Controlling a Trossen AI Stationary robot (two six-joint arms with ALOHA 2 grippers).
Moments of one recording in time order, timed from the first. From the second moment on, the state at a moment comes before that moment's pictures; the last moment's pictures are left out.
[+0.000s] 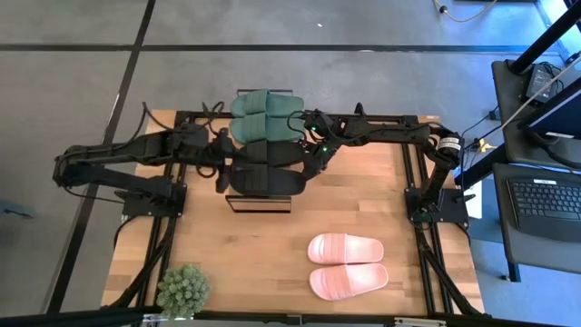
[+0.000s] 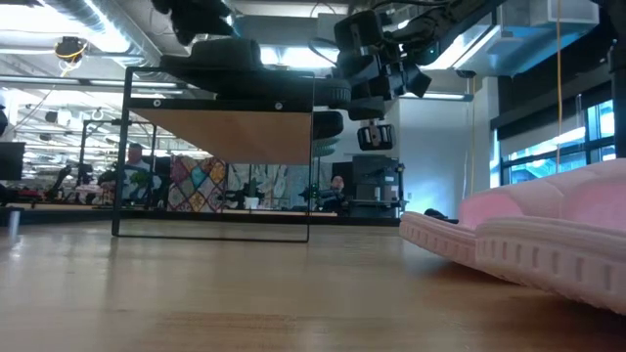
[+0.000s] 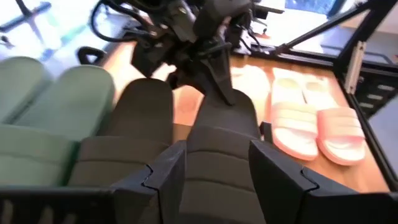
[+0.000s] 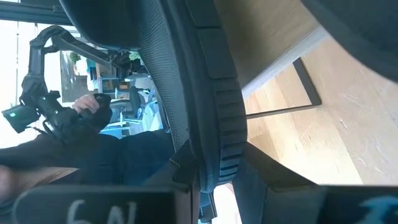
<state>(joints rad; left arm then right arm) 0.16 0.90 0.93 -0.49 0.04 -0.09 -0.37 1.81 1.28 -0.38 -1.01 0.65</state>
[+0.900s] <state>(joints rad) 0.20 1.04 0.93 -0.56 0.19 -0.19 -0.37 1.81 1.28 -0.37 -1.01 0.65</state>
